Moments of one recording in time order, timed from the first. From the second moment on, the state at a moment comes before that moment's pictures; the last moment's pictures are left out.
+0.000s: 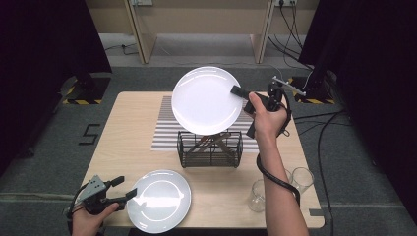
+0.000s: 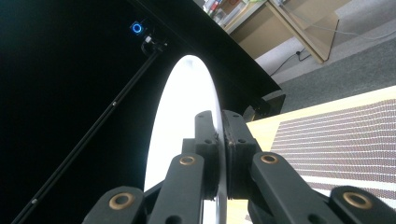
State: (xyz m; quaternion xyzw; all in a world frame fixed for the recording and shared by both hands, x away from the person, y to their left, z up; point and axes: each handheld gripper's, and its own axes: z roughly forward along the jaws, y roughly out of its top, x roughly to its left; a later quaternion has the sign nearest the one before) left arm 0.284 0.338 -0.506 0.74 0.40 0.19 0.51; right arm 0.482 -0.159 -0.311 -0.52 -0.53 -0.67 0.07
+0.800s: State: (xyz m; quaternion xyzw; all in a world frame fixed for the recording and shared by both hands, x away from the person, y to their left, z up) left arm 0.285 0.338 -0.506 0.74 0.40 0.19 0.51; right arm 0.489 -0.160 -0.311 -0.53 -0.52 -0.67 0.07
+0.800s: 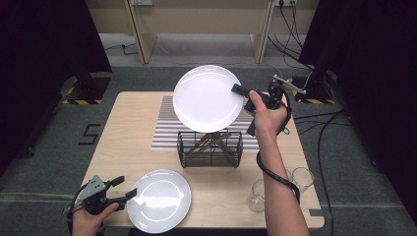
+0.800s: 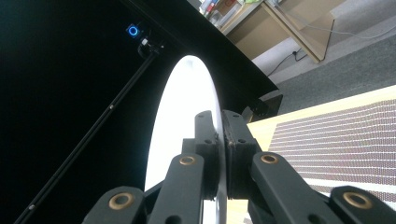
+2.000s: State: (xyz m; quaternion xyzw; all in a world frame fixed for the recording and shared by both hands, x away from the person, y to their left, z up) left arm 0.285 0.338 -0.506 0.74 0.41 0.19 0.51; right arm 0.498 -0.163 -0.309 -0.54 -0.51 -0.67 0.07
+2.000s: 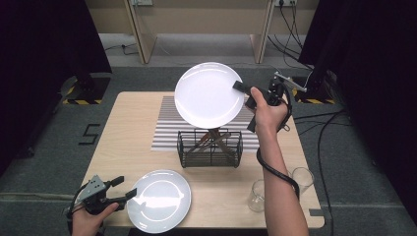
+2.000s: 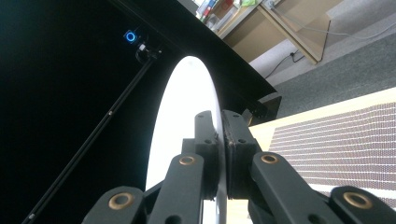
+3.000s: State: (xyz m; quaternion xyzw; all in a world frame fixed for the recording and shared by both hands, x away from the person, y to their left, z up) left arm 0.285 0.339 -0.507 0.74 0.41 0.19 0.51; right arm 0.506 -0.161 -0.310 -0.54 -0.51 -0.66 0.07
